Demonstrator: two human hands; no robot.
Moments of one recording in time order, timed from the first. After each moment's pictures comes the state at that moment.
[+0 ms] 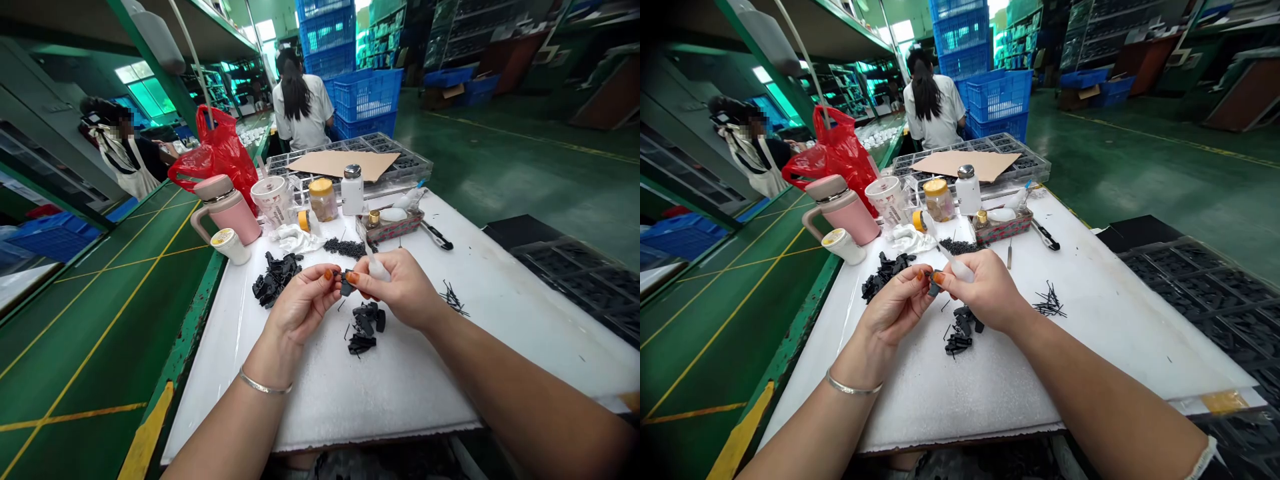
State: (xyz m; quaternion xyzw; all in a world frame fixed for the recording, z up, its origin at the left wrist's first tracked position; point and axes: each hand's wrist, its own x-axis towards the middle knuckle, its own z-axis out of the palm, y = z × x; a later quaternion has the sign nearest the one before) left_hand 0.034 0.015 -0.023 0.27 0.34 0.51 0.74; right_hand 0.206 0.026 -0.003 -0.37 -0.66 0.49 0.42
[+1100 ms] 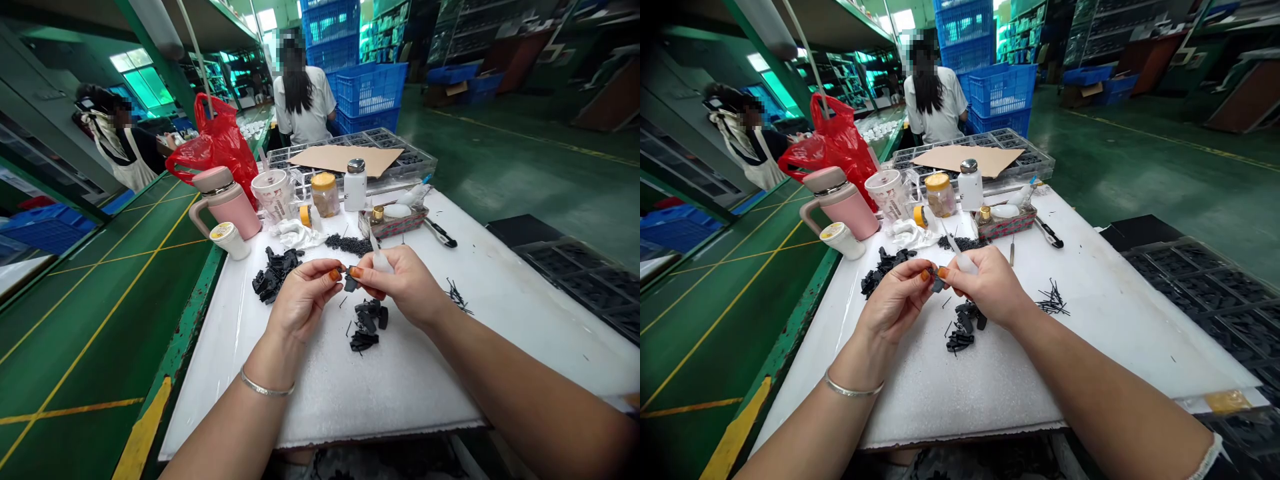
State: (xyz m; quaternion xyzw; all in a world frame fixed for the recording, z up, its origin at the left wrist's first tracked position) left_hand 0.036 0.014 -0.026 0.30 0.36 0.55 0.69; right_hand 0.204 0.028 -0.009 -0.38 -0.62 0.55 0.42
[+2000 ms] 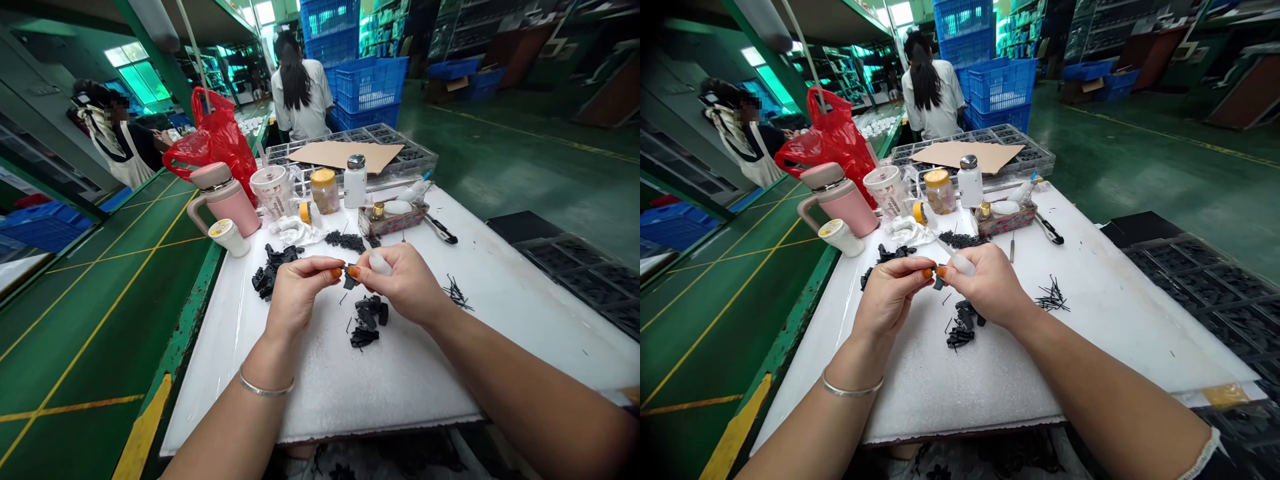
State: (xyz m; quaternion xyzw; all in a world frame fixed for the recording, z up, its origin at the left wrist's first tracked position) left_hand 0.032 0.013 -0.023 0.45 0.42 0.56 0.56; right_hand 0.204 0.024 -0.005 -0.43 -0.68 0.44 0.40
